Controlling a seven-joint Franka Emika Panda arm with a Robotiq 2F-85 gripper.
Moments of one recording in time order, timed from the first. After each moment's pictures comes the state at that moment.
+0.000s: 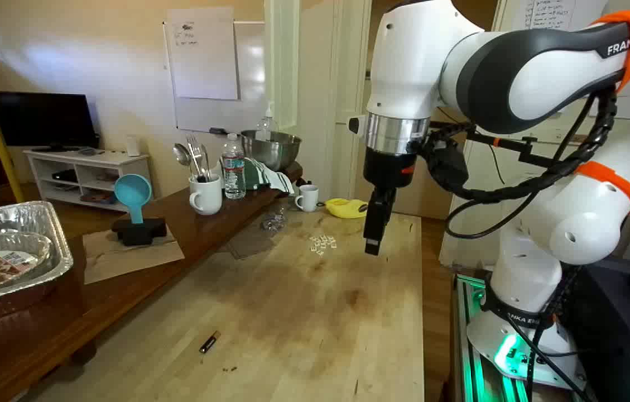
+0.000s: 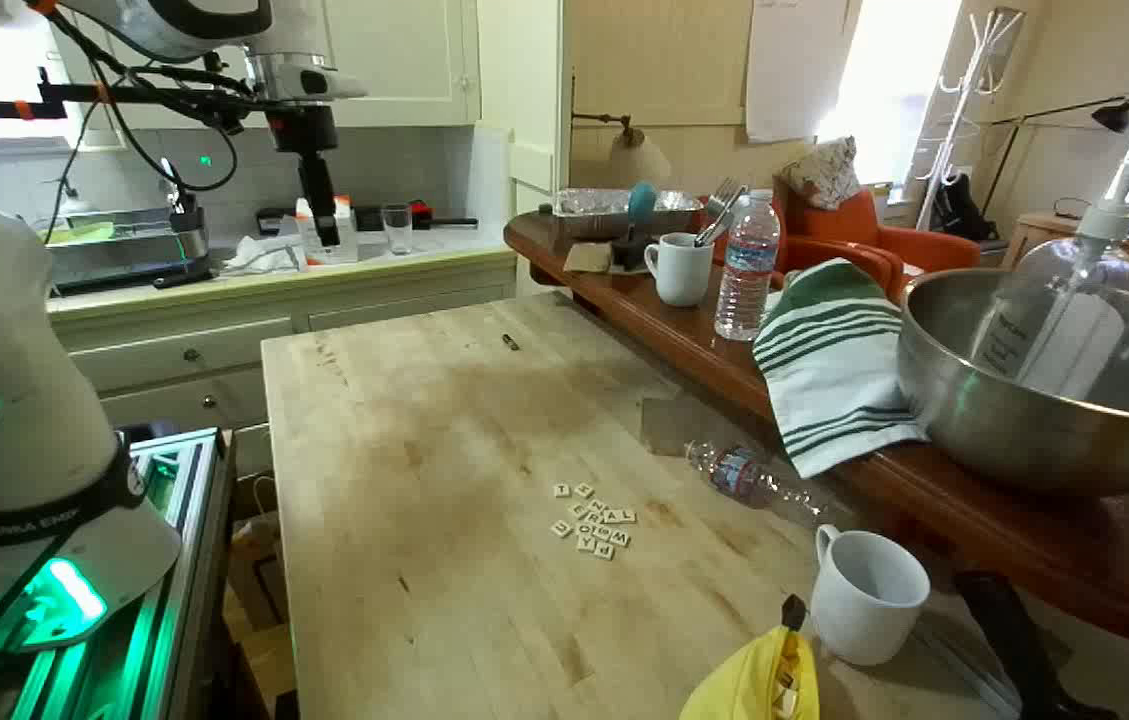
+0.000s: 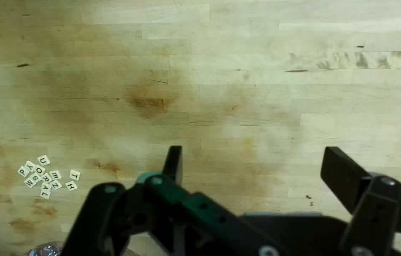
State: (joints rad) arm 0.19 -0.73 0.40 -2.61 0.13 1.92 0.40
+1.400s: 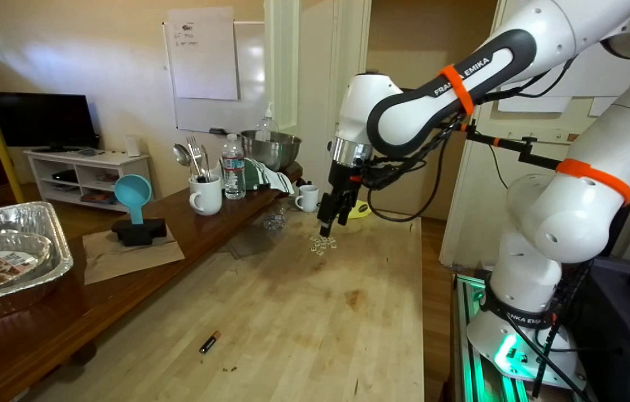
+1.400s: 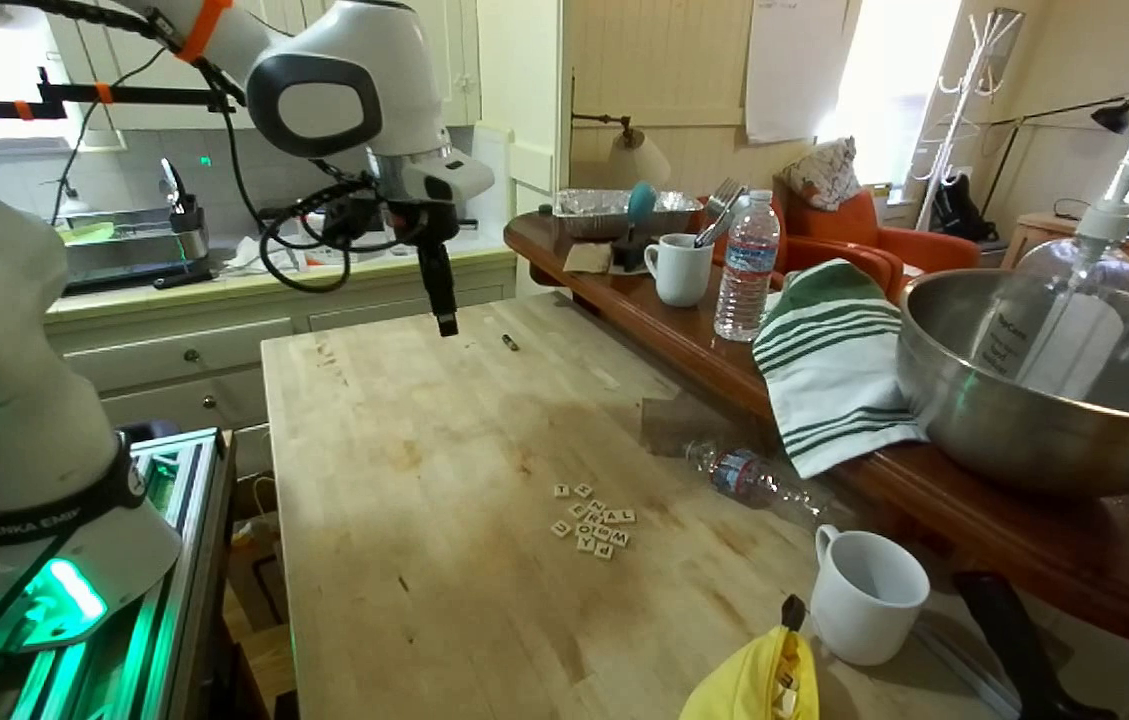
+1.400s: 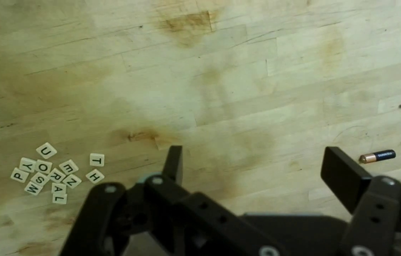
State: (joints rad) arm 0.04 -0.46 0.06 -2.71 0.13 2.39 0.13
